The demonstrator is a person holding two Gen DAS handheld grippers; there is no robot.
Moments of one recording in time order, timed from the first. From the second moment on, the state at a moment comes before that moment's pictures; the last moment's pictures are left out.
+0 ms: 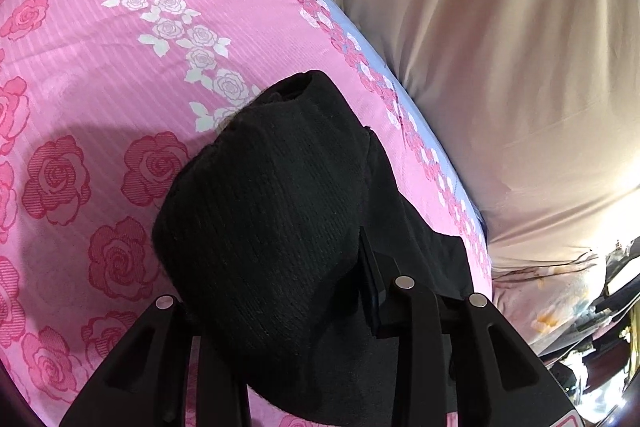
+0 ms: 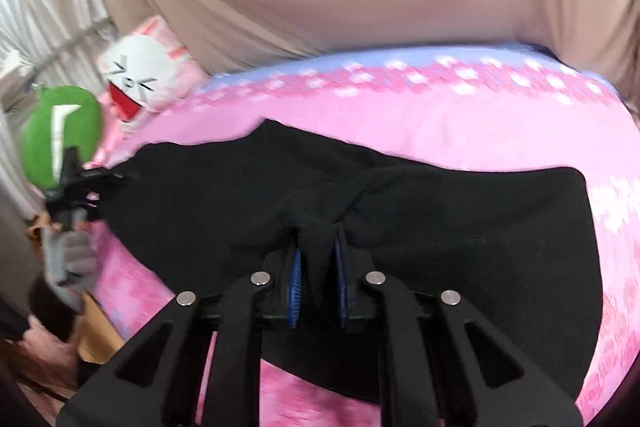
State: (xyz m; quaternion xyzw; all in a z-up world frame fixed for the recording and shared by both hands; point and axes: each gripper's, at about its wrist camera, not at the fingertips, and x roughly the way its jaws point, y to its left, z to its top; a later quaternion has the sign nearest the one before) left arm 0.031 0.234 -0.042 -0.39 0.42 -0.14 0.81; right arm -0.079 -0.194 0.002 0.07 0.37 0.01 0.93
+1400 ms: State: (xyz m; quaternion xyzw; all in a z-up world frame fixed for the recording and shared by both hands) left arm -0.046 0.042 0.063 -0.12 0.38 -0.23 0.89; right arm -0.101 -0.281 -0.005 0.28 0.31 -0.06 0.91
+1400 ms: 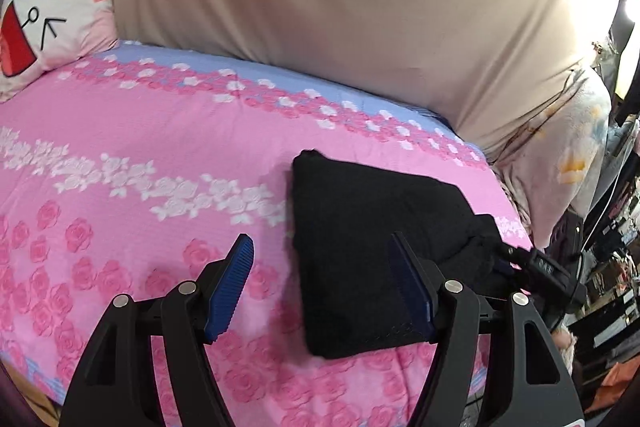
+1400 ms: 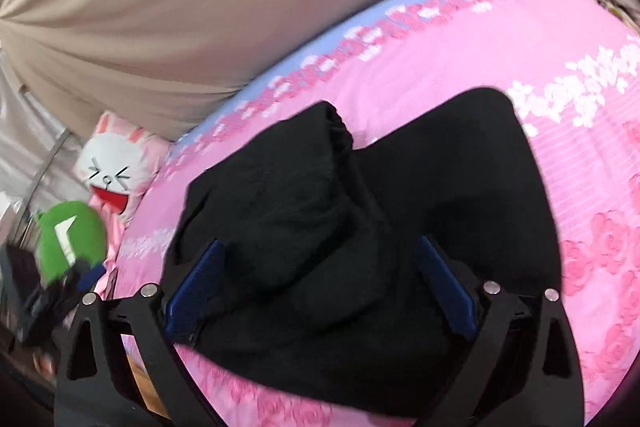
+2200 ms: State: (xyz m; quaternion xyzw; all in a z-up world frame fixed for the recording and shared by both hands) left arm -0.013 -0.016 0.005 -0.15 0.48 -0.28 0.81; right arm -0.225 -0.317 0.014 0.26 0.24 -0.17 0.92
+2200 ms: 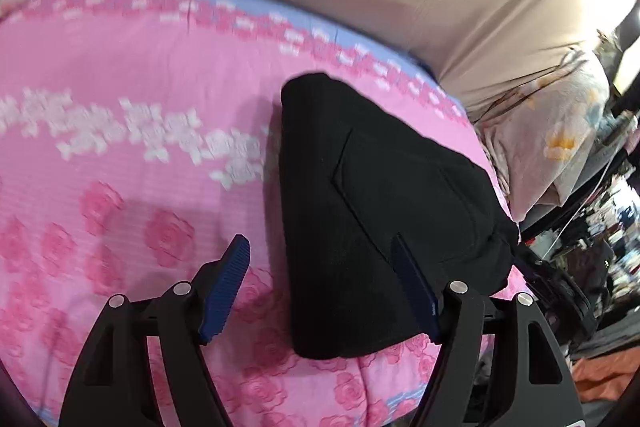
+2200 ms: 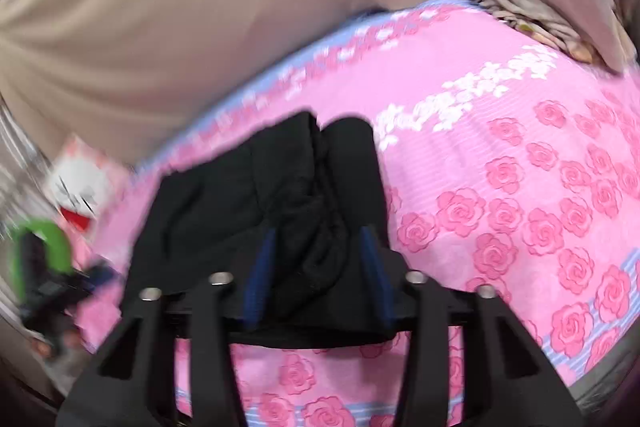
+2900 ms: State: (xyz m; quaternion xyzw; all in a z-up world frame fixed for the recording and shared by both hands) left arm 0.009 0.028 0.033 -0.20 0.44 -0.32 0.81; right arm -0.156 -0.255 0.031 0.21 0.27 -0.06 0.94
